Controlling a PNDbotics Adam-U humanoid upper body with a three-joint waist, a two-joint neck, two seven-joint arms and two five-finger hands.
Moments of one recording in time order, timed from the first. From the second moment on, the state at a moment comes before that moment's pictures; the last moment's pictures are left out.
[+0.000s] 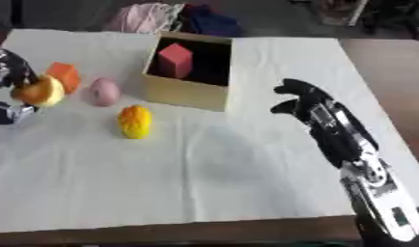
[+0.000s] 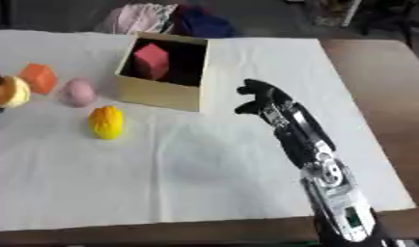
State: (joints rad) left arm -0.54 0.86 -0.13 -1.39 -0.80 -0.49 -0.07; right arm -0.27 -0.15 0.19 -1.70 -0.09 -0.13 0.25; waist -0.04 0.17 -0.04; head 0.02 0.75
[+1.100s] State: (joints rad) left arm -1.01 0.48 -0.19 -0.95 -1.07 -0.55 -0.05; right arm -0.28 -0.12 0.23 -1.69 -0.11 -0.12 0.29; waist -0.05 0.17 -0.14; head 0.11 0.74
